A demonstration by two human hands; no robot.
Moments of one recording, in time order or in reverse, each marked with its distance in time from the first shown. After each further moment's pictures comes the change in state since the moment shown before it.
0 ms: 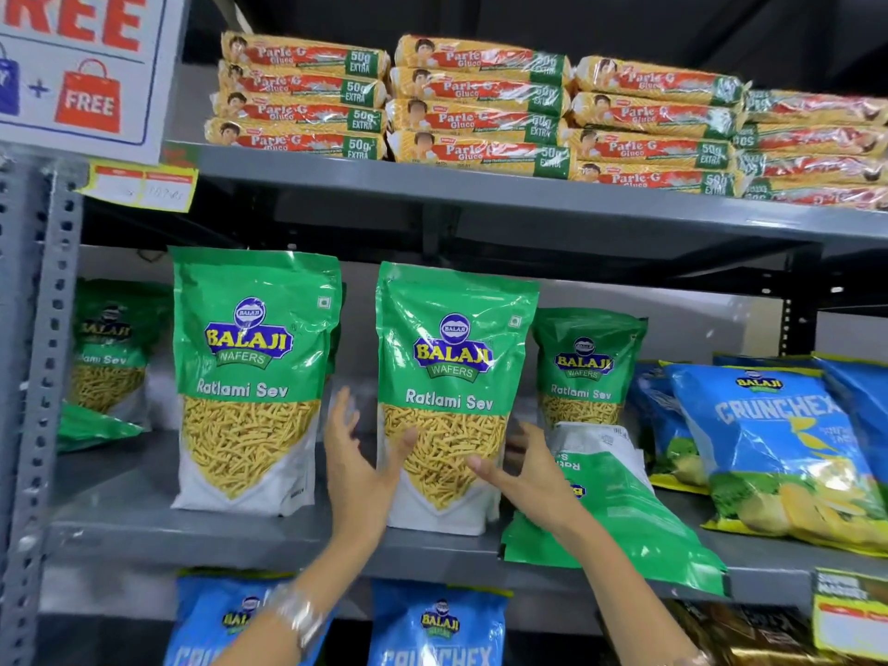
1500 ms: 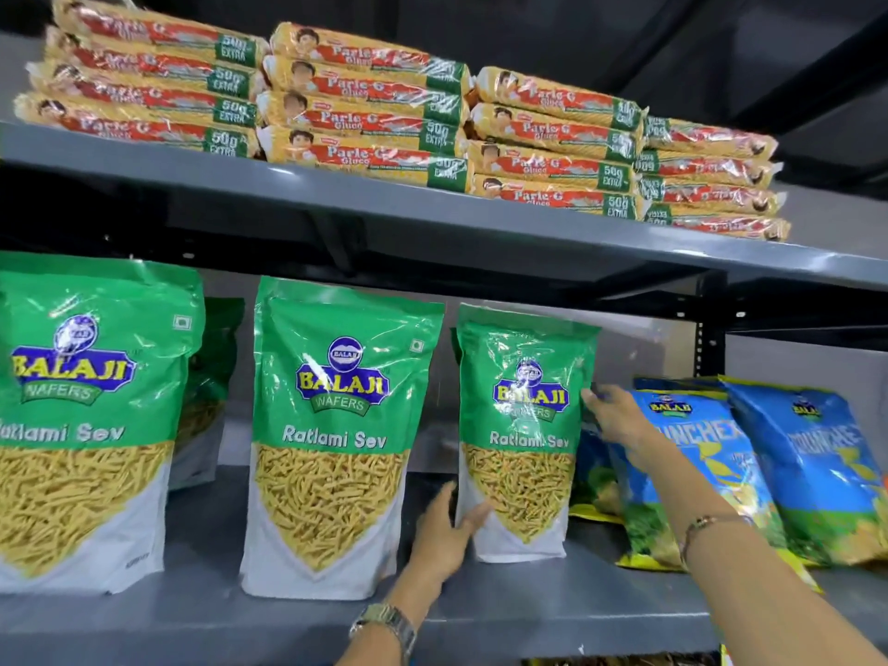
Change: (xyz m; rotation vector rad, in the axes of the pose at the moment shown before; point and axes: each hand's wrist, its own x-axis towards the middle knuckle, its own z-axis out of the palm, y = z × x) left_hand -0.021 -0.041 0.191 0.055 -0.536 -0.339; right_hand 0.112 0.059 -0.213 -0.013 0.384 0.152
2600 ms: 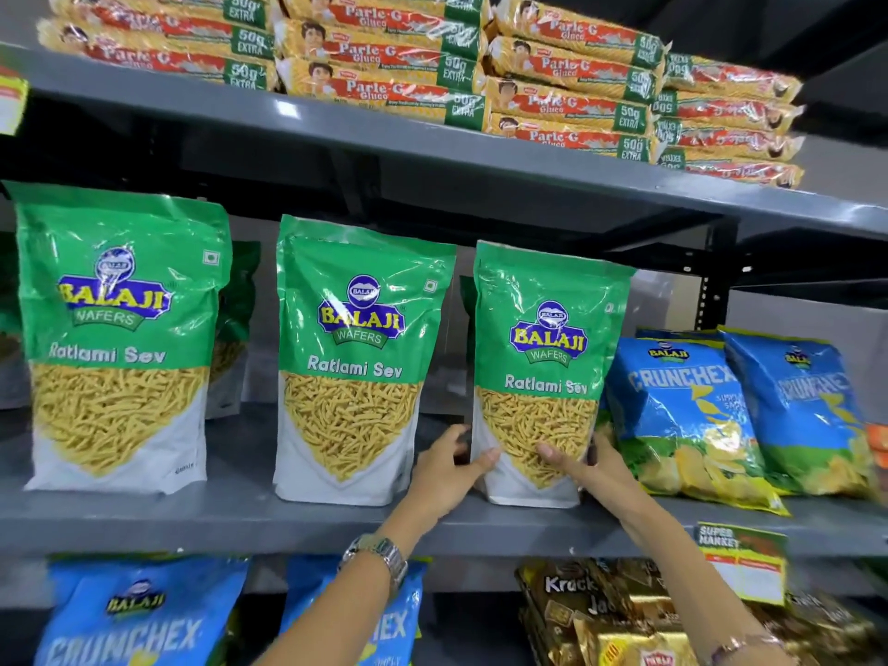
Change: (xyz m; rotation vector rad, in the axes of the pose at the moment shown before) left_hand -0.036 0.007 -0.016 0.084 -0.051 0.053; right_hand -0.136 0.066 0.019 0.088 -0.240 0.035
